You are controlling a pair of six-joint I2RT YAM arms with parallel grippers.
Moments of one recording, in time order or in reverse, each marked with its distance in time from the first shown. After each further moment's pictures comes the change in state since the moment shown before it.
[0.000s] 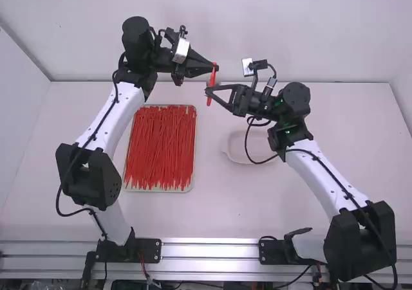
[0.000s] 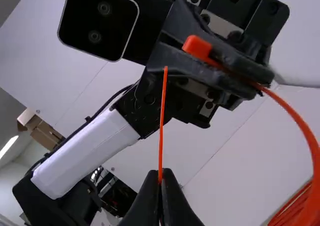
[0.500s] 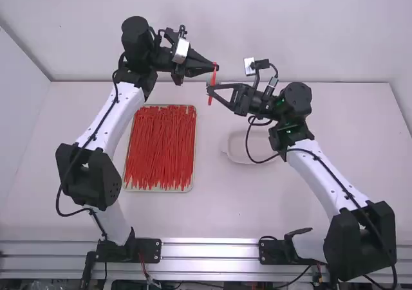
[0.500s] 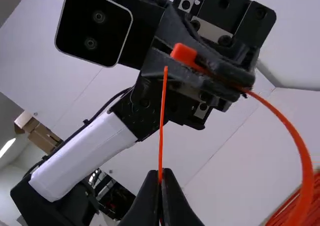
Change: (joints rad) left arm 0.000 0.000 0.000 0.022 0.000 0.000; right arm -0.011 0.000 0.000 0.000 0.002 0.000
